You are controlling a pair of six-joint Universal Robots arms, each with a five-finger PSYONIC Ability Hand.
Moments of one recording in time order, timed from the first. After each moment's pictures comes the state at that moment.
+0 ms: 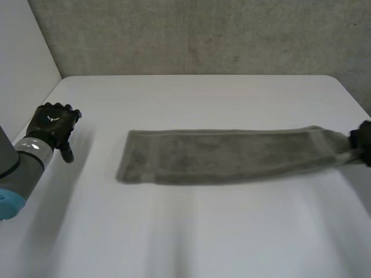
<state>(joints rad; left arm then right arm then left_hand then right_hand) 4.64 -1.99 -1.66 3.45 -1.43 3.61 1.23 -1.07 1.55 -0.07 1.01 2.41 0.30 0.26 0.23 0.24 0.06 1.30 1.27 0.23 0.25 1.16</state>
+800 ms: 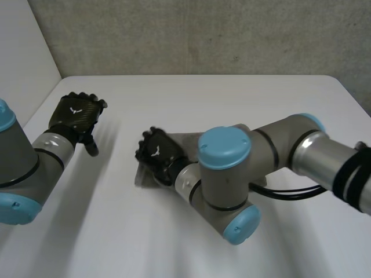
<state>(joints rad) 4.48 -1.92 -1.66 3.44 -1.46 3.51 2.39 -0.73 1.02 -0.09 1.38 2.41 0.30 0.26 0.23 0.24 0.06 0.50 0.48 0.23 0.25 0.29</state>
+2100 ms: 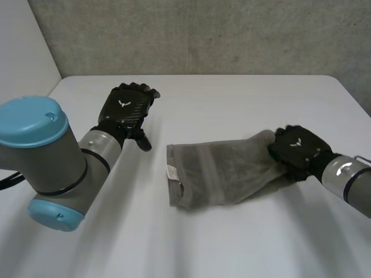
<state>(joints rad) 4.21 -1.95 -1.54 3.44 -1.52 3.31 1.70 -1.28 1.71 0.02 1.09 2.33 0.30 0.26 0.23 0.24 0.06 1.30 1.27 0.23 0.25 1.16</state>
